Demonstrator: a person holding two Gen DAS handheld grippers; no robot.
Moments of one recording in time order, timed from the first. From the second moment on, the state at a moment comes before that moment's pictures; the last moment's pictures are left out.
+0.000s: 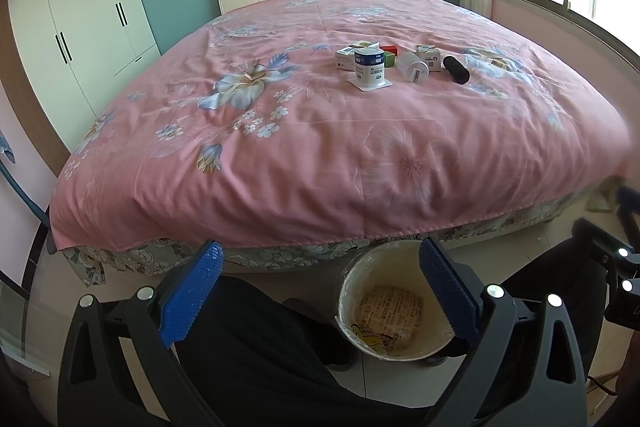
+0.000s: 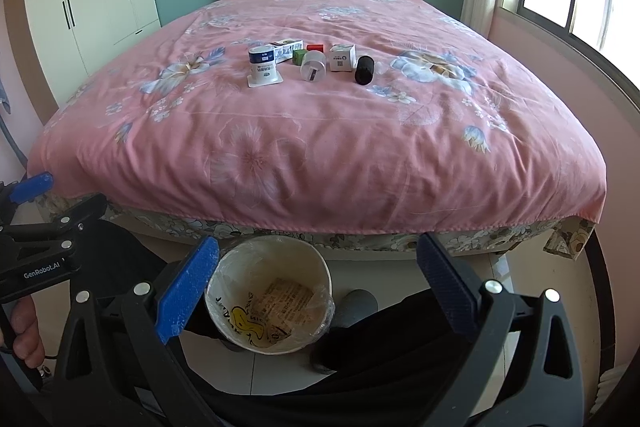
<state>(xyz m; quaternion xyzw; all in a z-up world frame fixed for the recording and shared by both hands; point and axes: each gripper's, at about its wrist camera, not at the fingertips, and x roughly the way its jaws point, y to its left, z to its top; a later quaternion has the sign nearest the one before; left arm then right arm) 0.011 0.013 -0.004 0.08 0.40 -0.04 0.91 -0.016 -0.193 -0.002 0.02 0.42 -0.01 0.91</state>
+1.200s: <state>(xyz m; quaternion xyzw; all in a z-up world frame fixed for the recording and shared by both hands) 0.025 0.025 -0.014 0.07 0.41 -0.03 0.91 -0.010 -0.202 -0.014 0.03 0.42 -0.01 0.91</state>
